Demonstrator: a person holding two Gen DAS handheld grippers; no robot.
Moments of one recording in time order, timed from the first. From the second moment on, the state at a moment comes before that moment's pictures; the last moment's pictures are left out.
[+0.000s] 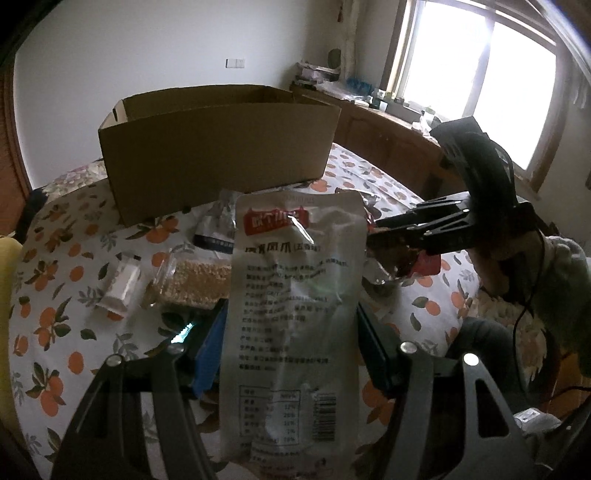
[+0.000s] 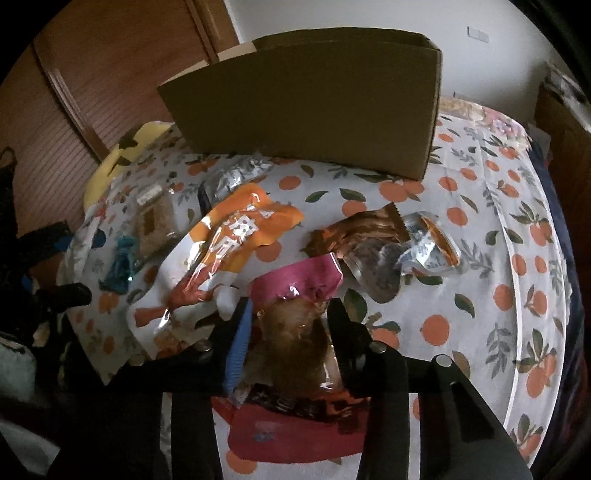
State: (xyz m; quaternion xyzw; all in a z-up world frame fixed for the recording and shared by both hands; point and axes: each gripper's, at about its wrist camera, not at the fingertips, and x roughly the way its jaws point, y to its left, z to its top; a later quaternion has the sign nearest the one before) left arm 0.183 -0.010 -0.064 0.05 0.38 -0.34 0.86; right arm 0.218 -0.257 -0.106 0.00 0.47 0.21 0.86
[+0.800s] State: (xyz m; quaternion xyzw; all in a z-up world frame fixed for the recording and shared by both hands) left arm 0.183 -0.008 -0.054 0.05 0.37 -0.33 0.87; right arm 0.214 -0.249 -0.122 -0.05 0.47 0.18 0.86
